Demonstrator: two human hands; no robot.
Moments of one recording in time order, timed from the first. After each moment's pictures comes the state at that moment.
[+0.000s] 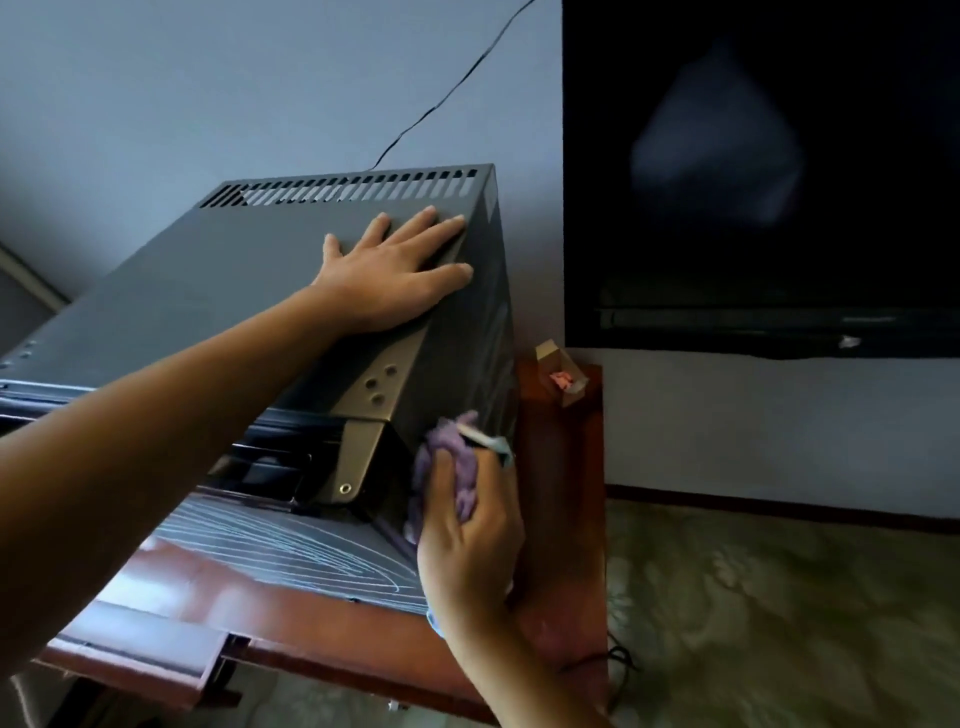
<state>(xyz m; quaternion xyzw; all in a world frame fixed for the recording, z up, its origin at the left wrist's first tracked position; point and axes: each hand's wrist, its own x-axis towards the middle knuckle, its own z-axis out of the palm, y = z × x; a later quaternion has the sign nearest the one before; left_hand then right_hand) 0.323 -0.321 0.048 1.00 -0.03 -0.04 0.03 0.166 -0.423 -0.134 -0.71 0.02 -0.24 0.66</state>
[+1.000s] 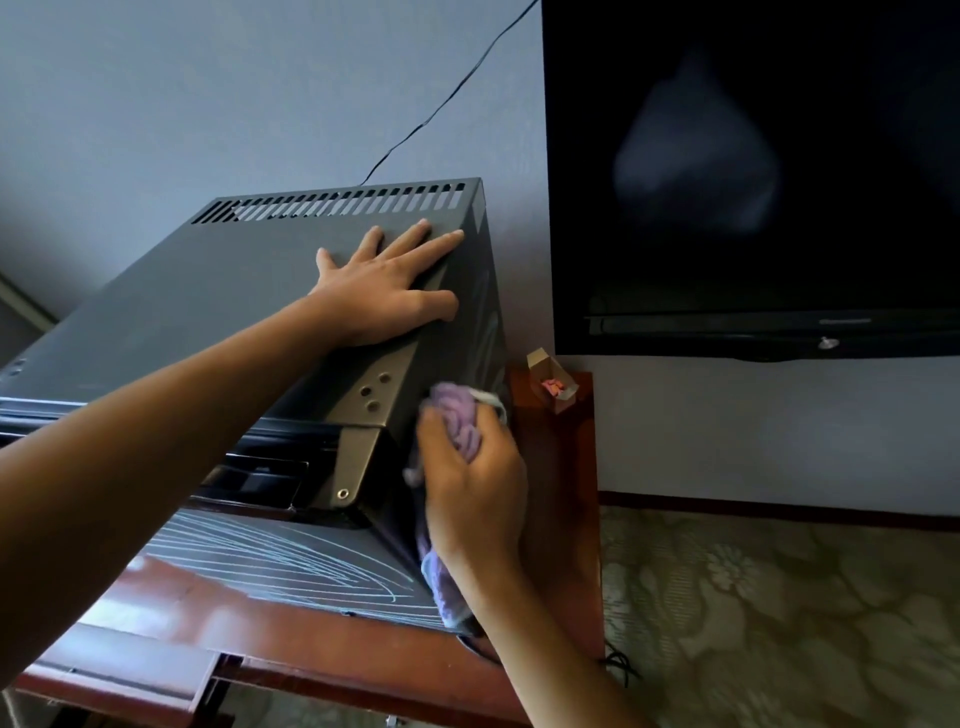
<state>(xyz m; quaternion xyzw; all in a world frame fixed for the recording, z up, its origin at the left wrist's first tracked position) 0.320 -0.324 0.051 1.00 -0.04 -0.05 0.03 0.186 -0.444 -0.066 -0.71 0.05 -0.08 0.70</state>
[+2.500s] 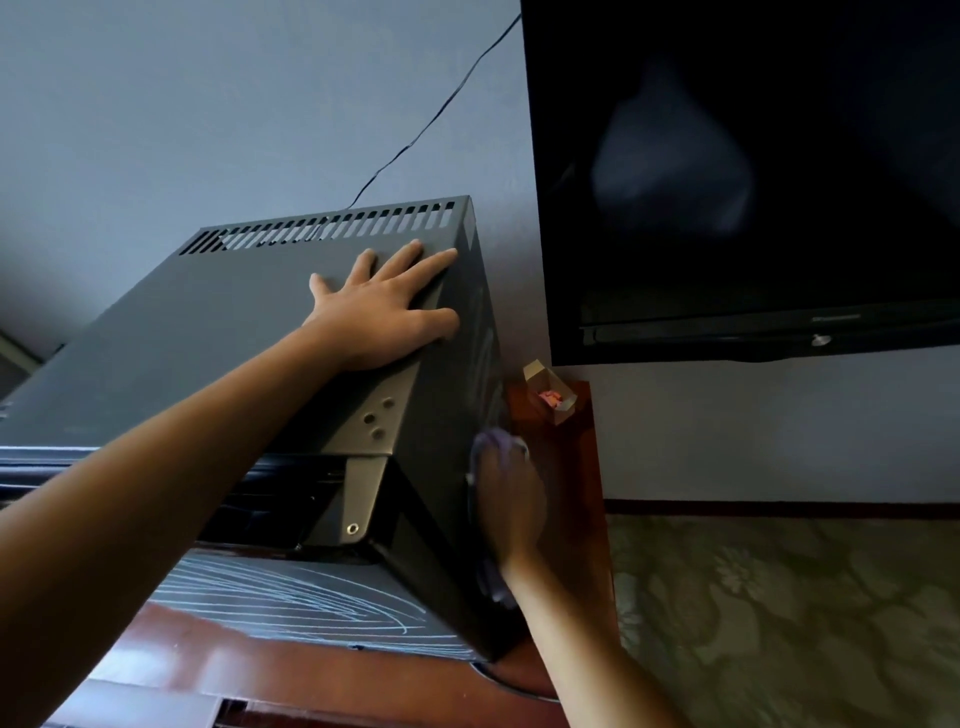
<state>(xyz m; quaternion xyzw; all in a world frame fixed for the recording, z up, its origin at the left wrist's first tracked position) 0.323 -0.324 0.048 1.00 -0.04 -0.05 0.04 0.256 -0.448 -0.175 -0.81 0.09 0.04 0.58</state>
